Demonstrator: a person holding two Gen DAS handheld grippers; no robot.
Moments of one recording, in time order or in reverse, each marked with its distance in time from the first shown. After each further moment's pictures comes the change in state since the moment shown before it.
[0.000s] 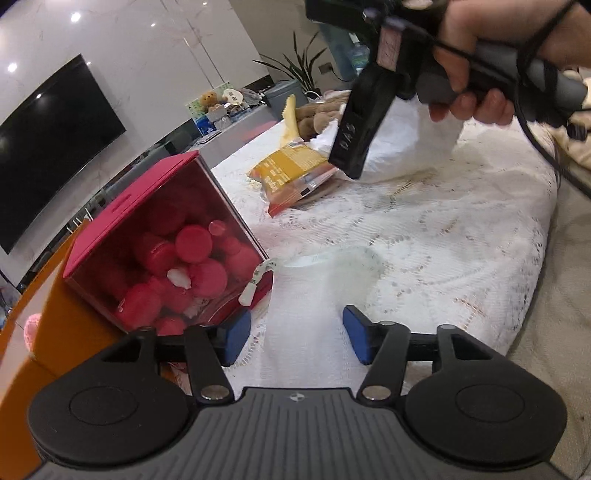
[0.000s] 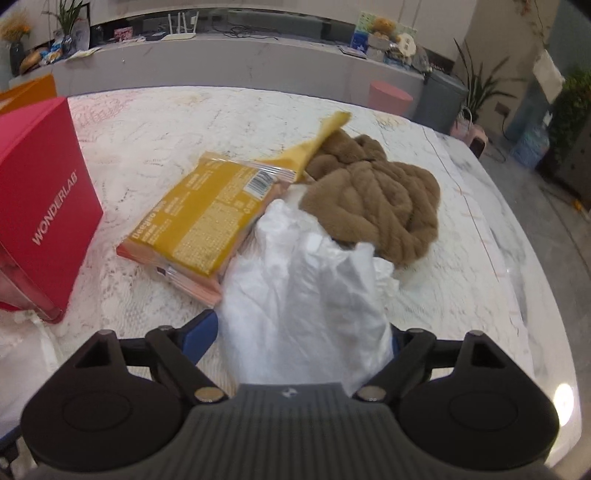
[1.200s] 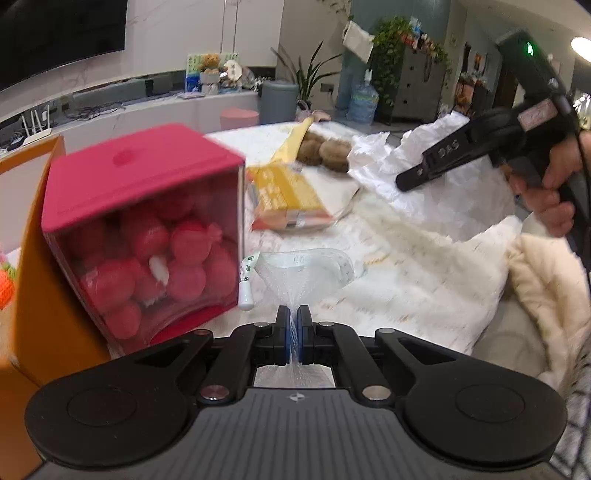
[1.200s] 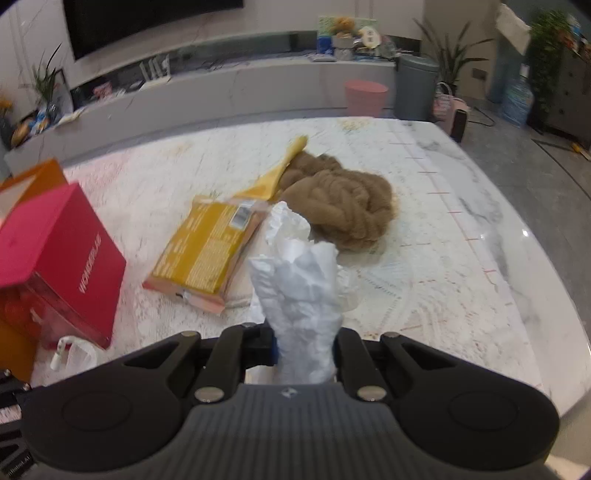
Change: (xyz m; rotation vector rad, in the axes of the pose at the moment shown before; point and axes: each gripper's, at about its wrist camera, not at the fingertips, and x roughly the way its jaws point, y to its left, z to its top) left arm -0.005 0.074 0.012 -0.410 -0.017 -0.338; right arm -0.060 -0.046 -0.010 0.248 -0.047 0.090
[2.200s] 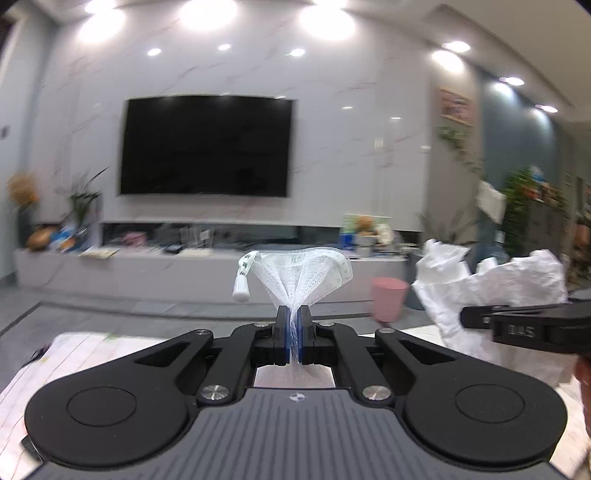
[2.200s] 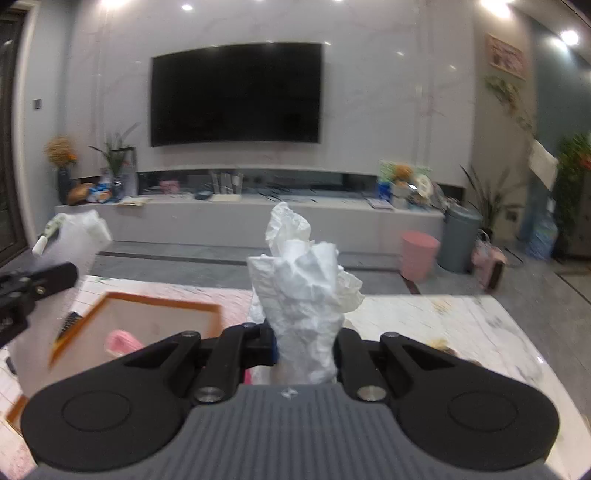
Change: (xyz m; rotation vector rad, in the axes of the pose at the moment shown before) left arm -0.164 0.105 0.068 -0.205 -0.490 0.472; right arm -0.120 0.216 0.049 -0.176 -0.442 0.086
